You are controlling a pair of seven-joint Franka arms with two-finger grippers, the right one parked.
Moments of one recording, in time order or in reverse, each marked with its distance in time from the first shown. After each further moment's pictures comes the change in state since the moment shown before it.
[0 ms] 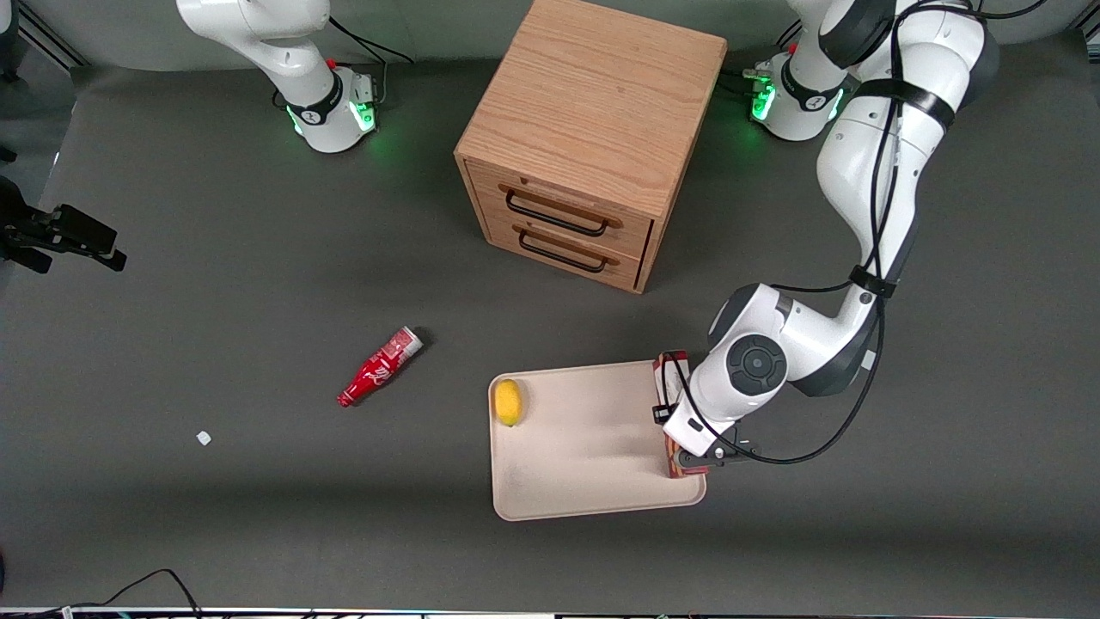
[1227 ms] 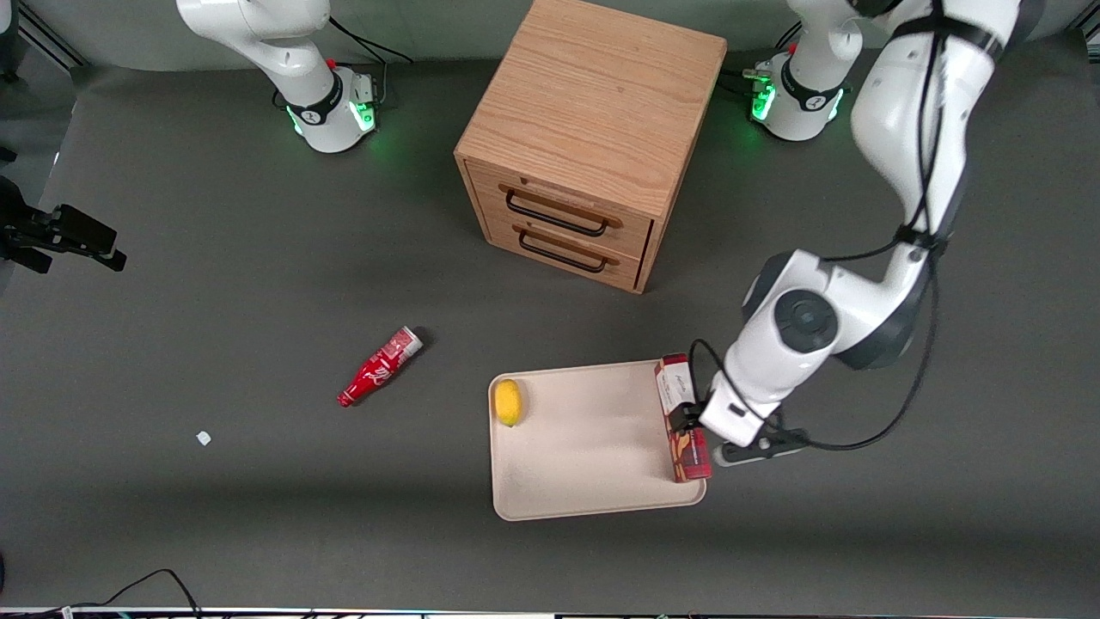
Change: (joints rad) arm 0.088 -0.287 0.004 -0.195 -0.093 0.089 -0.062
